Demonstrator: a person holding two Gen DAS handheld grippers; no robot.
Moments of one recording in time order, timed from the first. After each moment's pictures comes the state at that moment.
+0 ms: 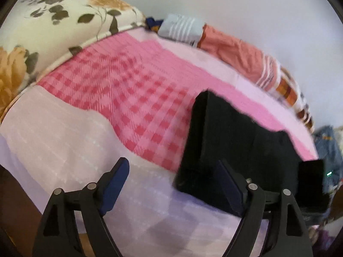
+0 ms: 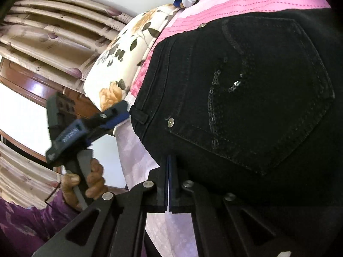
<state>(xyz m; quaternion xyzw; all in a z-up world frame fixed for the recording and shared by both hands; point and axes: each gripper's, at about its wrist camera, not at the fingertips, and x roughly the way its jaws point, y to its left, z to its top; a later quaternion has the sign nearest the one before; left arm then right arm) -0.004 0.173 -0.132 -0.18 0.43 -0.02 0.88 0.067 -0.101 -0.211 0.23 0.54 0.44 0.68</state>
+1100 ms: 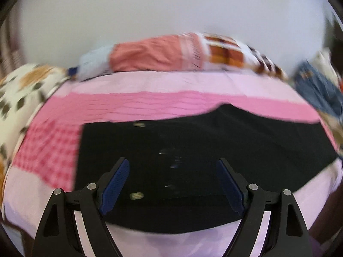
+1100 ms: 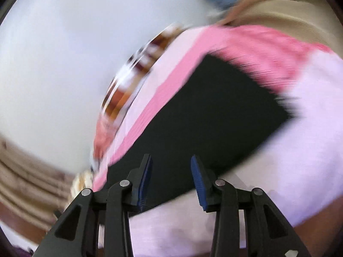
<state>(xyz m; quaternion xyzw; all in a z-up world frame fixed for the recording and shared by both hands) 0.000 -0.022 -0.096 0.04 0.39 -0.13 0.91 -0.163 -0.626 -0.159 0.49 0.31 -0.02 0.82</state>
